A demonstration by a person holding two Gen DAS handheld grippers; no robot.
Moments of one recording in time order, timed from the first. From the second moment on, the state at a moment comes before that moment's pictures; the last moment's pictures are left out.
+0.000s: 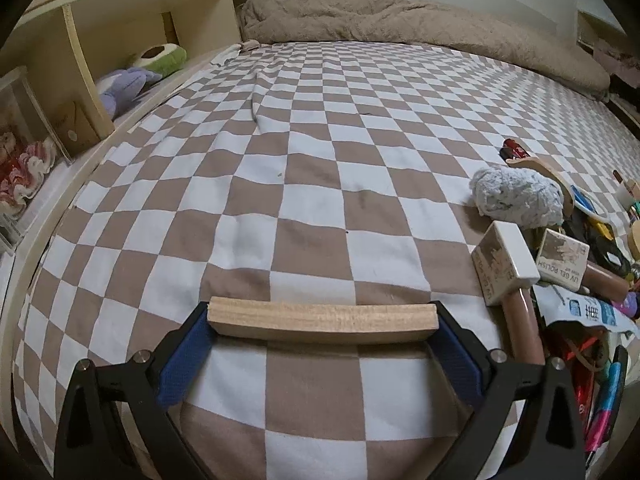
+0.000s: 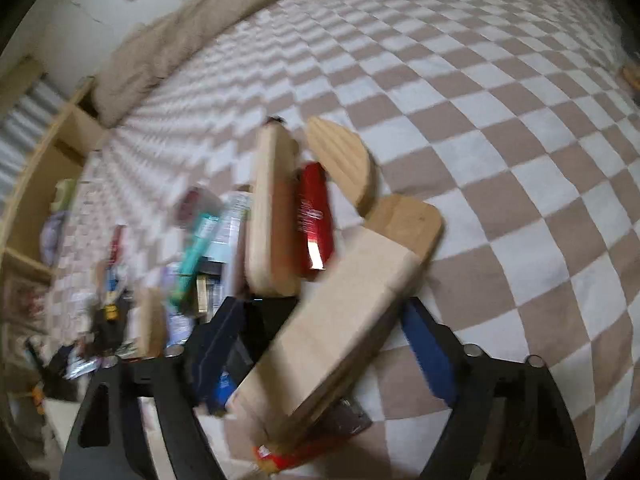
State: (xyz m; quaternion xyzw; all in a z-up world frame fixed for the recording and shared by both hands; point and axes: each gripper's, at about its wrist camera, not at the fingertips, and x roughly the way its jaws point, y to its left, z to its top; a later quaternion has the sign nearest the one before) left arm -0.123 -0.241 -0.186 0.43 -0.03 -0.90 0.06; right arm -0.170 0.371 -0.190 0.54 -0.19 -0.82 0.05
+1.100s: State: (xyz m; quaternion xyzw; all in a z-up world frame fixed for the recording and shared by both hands) left arm -0.091 -0.221 -0.185 0.42 -0.01 -0.91 0.02; right arm -0.131 0.392 -0.179 0.55 -0.11 -0.82 0.03
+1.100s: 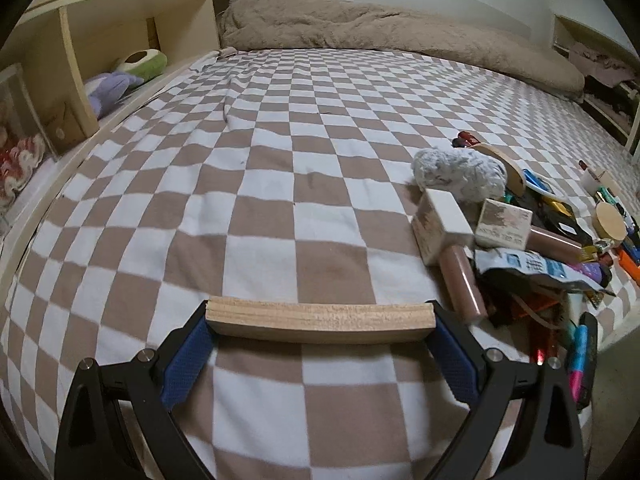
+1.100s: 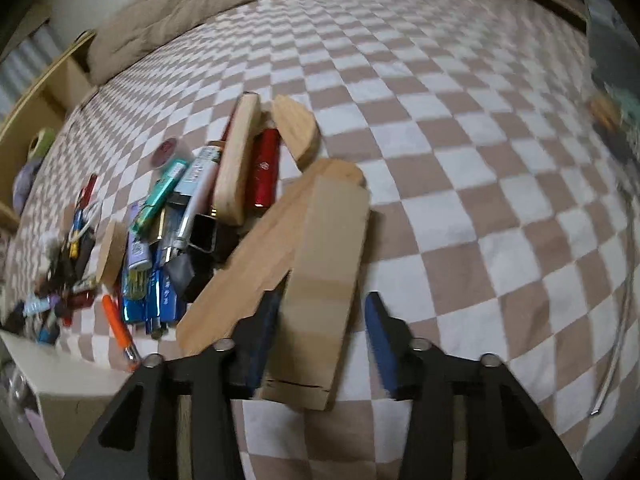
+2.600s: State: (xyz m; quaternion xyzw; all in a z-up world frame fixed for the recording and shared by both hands) left arm -0.022 -0.149 -0.126 0.37 0.05 -0.92 0.06; right arm -0.049 0.437 -0.135 0.40 -0.28 -0.87 0.10
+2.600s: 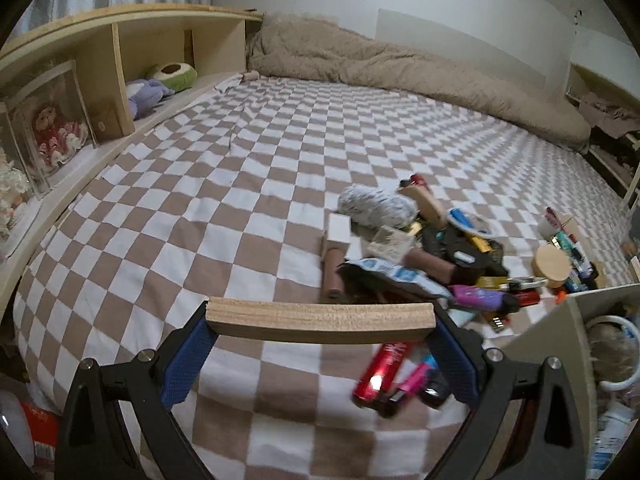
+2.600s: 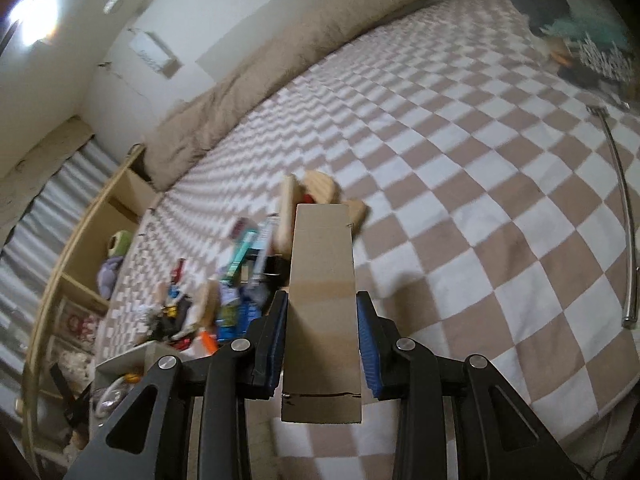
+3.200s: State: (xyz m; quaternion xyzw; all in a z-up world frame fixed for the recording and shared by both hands) left arm 0.031 -0.090 -0.056 0.29 0.04 -0.96 -0.03; right arm -0.019 0.340 -0.045 0.37 -0.15 -0.88 0.26
